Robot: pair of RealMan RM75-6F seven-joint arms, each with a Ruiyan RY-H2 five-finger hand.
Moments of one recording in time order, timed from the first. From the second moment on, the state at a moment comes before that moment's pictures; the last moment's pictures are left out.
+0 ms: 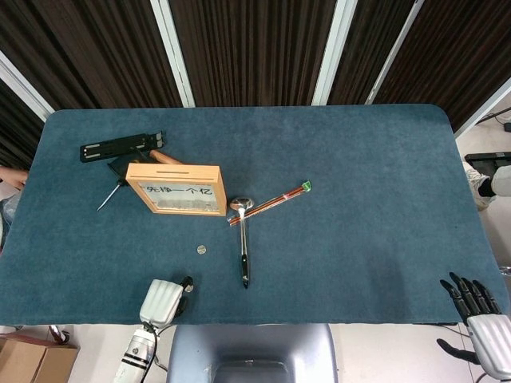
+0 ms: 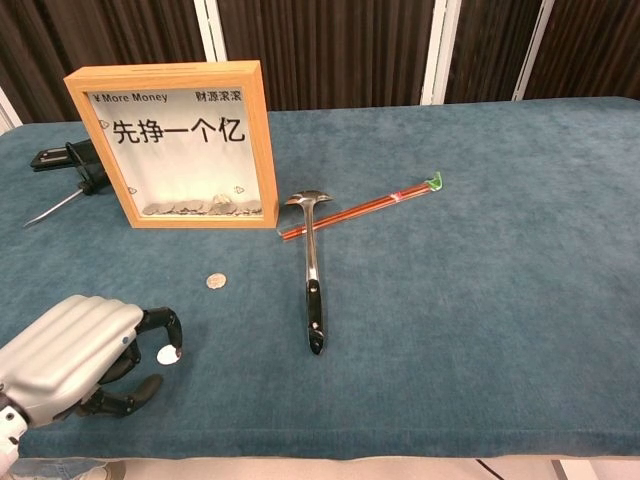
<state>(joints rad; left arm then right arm) -0.29 -1.84 0.05 -1.35 1.43 1.32 0.56 -0.11 -1.08 -0.13 -1.47 -1.73 1.60 0.09</state>
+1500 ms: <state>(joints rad) -0.29 -1.86 0.00 -1.28 1.45 1.30 0.52 -0.11 -1.08 -0.13 -1.46 -1.72 1.60 0.10</state>
